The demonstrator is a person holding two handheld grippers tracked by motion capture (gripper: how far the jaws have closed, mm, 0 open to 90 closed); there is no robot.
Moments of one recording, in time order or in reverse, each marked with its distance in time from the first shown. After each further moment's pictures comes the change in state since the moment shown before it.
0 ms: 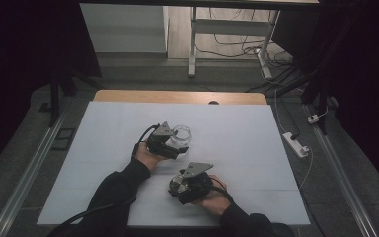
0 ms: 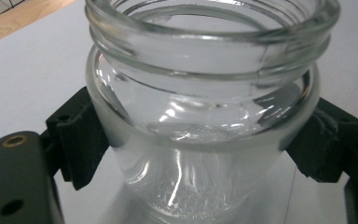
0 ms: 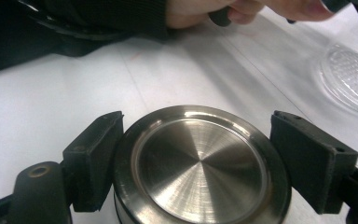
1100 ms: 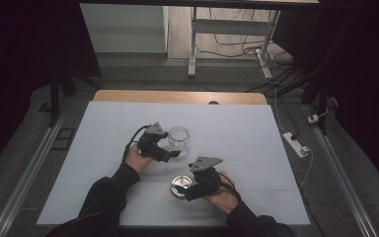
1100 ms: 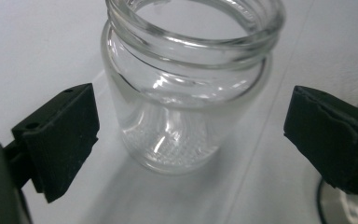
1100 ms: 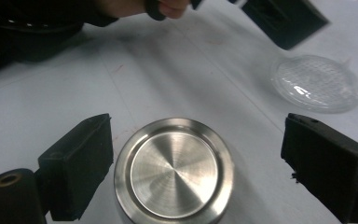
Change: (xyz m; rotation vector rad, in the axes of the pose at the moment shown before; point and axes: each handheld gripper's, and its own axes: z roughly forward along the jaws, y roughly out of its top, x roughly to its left) left arm -0.002 -0.002 -0.035 0.060 -0.058 -0.124; right arm -0.010 0.009 -0.029 -0.009 -0.044 0.054
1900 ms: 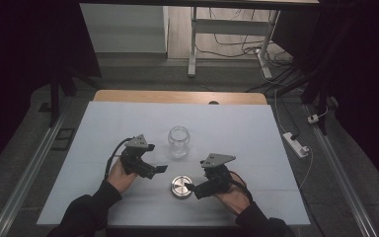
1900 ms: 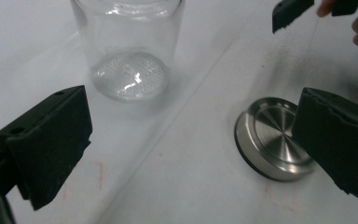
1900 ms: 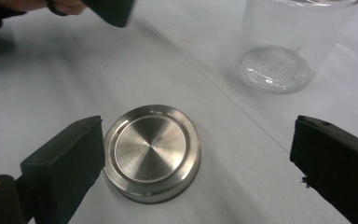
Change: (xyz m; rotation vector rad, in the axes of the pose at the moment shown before) left arm -0.037 -0.030 -0.058 0.018 -0.019 -0.033; right arm -0.012 -0.003 -0.028 -0.005 -0.041 0.061
